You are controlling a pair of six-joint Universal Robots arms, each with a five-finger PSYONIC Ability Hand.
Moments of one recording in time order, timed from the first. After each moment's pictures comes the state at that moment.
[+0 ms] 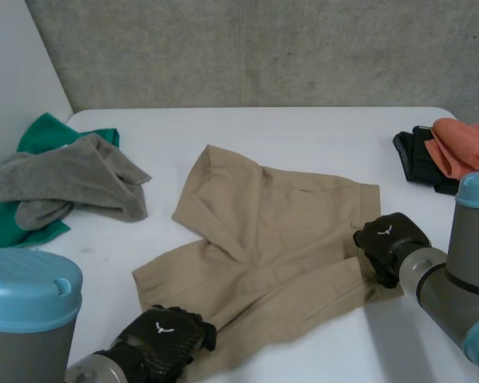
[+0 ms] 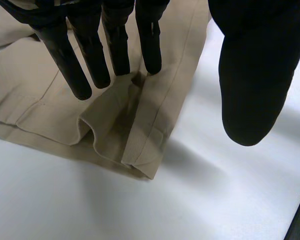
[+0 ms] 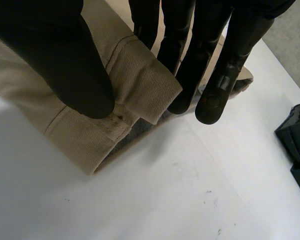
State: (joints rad) left arm 4.02 -1.69 -1.91 2.83 -1.53 3.27; right arm 1.90 -1.21 1.74 0.03 1.54 2.49; left_hand 0.43 0.42 0.42 0.42 0.25; right_hand 0.95 1.17 1.20 1.19 0.97
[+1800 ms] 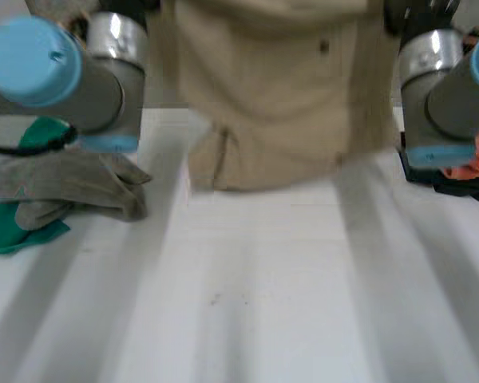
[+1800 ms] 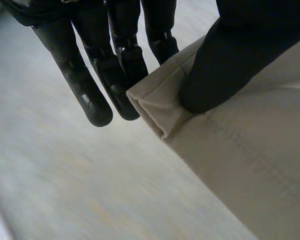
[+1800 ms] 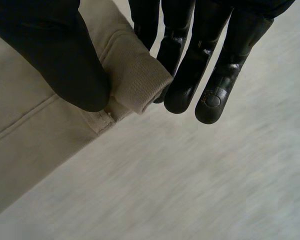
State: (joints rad) left arm 4.24 -2.27 -0.71 3.76 -1.58 3.74; right arm 1.93 -0.96 0.89 -0.55 1.58 2.47; left_hand 1.14 1.20 1.19 1.20 0.99; right_hand 0.95 1.17 1.20 1.19 0.97
